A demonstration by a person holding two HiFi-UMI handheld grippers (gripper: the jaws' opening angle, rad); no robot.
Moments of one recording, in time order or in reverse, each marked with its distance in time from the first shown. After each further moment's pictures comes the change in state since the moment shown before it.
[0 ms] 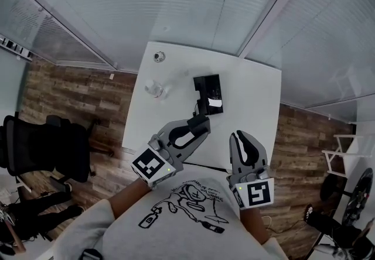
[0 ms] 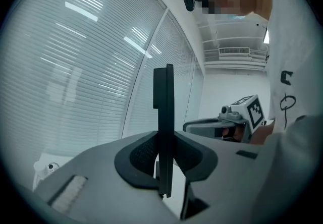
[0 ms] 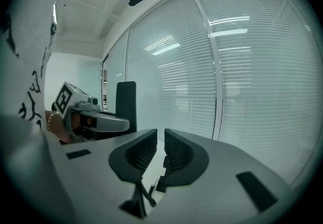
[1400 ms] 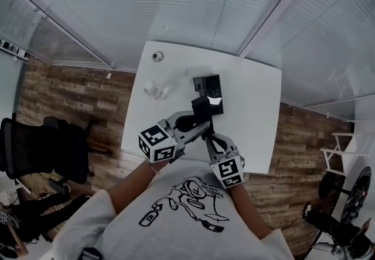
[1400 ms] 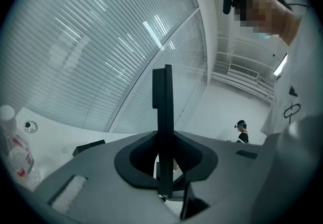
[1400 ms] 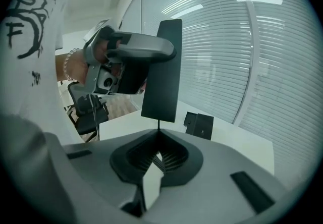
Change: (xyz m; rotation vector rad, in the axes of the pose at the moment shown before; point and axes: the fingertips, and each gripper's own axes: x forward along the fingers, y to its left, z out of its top) left arm 0.036 0.047 -0.052 -0.278 0.035 -0.126; right arm 0.066 0.056 -0.177 -0.084 0.378 0.245
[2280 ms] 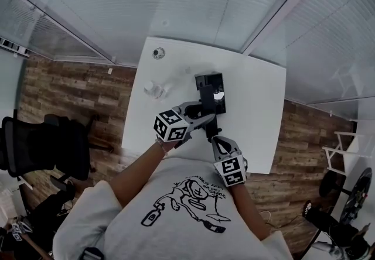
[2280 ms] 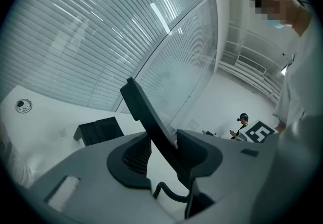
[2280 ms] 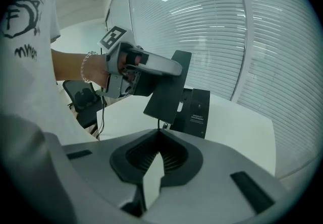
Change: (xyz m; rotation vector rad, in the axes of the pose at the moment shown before) left arm 0.047 0.078 -0.077 -0.058 0.169 0.013; right arm 0.011 -0.012 -0.063 0.103 0.177 -0.003
